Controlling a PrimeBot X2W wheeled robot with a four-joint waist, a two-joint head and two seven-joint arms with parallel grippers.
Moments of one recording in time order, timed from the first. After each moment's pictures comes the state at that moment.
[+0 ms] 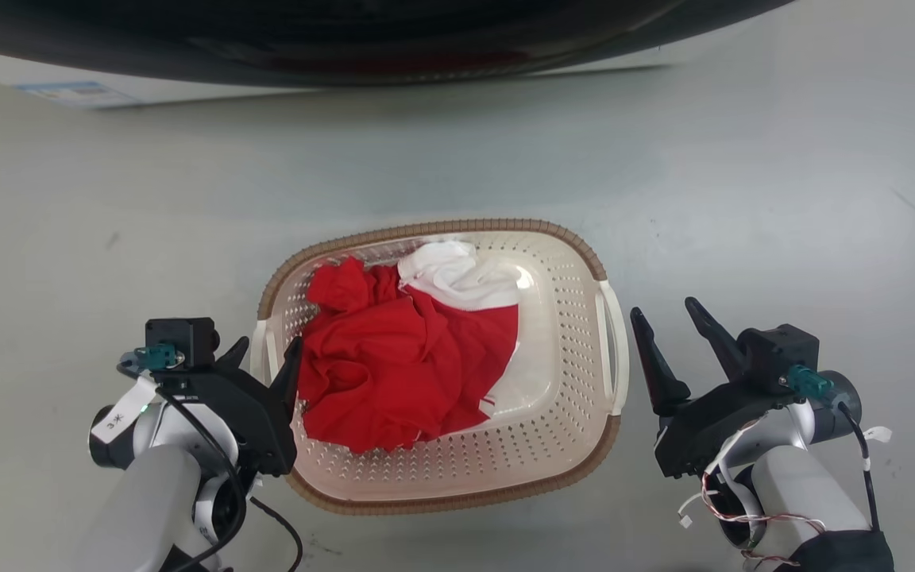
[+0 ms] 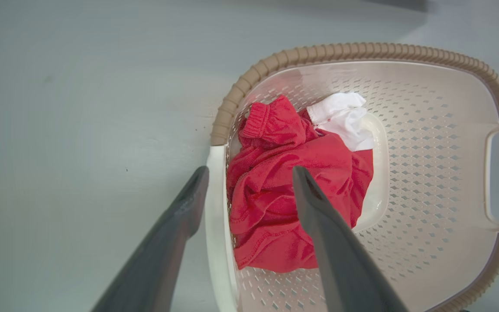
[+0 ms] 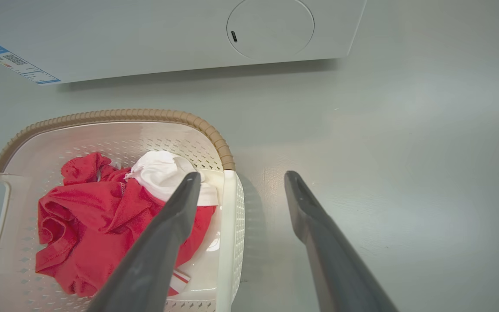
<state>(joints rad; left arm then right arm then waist) -0.49 0.16 -0.29 0.62 -0.54 -0.05 0.15 -0.42 -0.07 0.24 0.47 0.22 0.08 -0.08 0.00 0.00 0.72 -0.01</state>
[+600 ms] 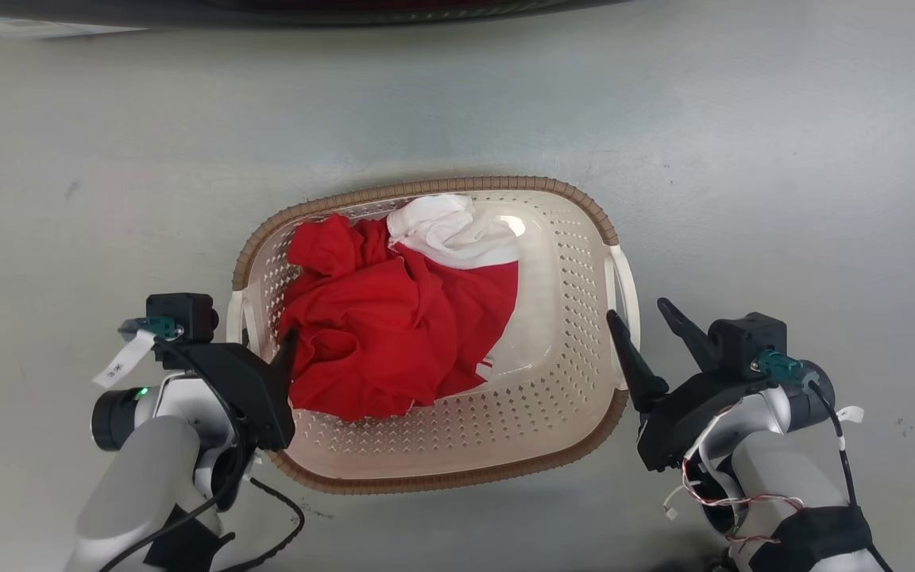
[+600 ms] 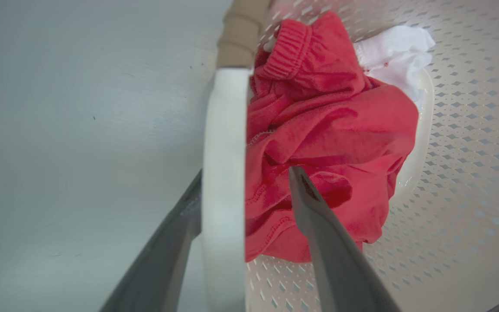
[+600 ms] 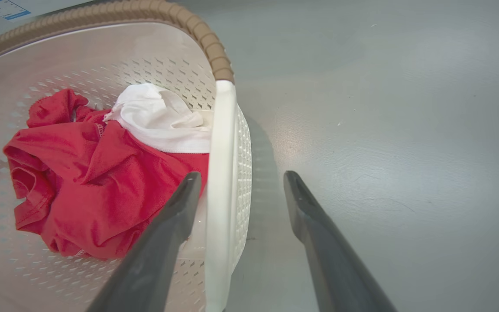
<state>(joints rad) -0.62 0.13 -0.29 0.82 -0.57 -0.10 0.16 -0.51 -0.07 0.31 0.61 0.25 0.11 -0.09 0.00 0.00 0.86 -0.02</state>
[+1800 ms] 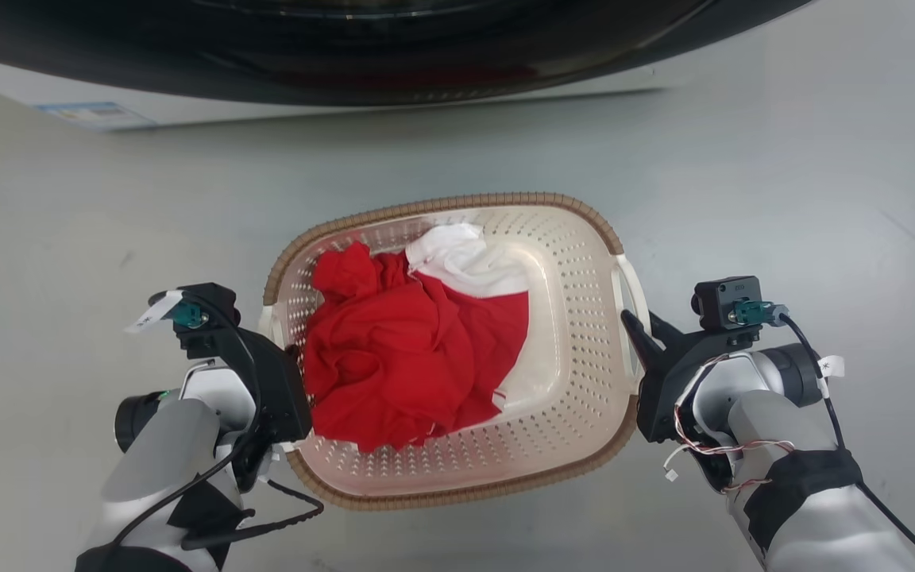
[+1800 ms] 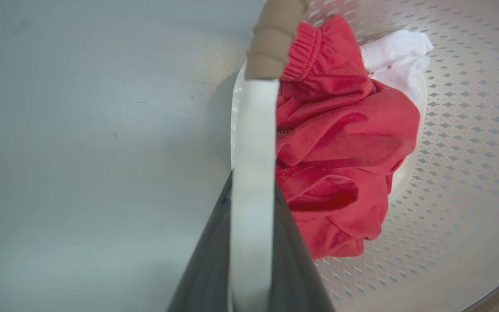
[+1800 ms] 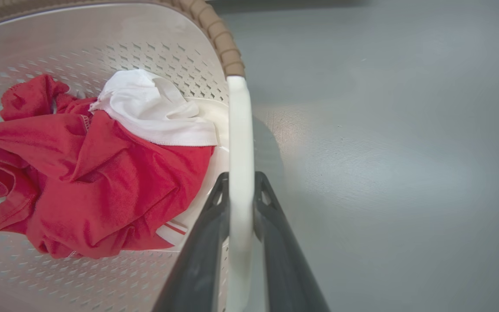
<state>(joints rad) -0.76 0.07 -0.34 1.09 -0.64 -0.12 0.21 -0.71 -0.06 0.38 0.92 0.33 0.12 0.03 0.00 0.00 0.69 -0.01</state>
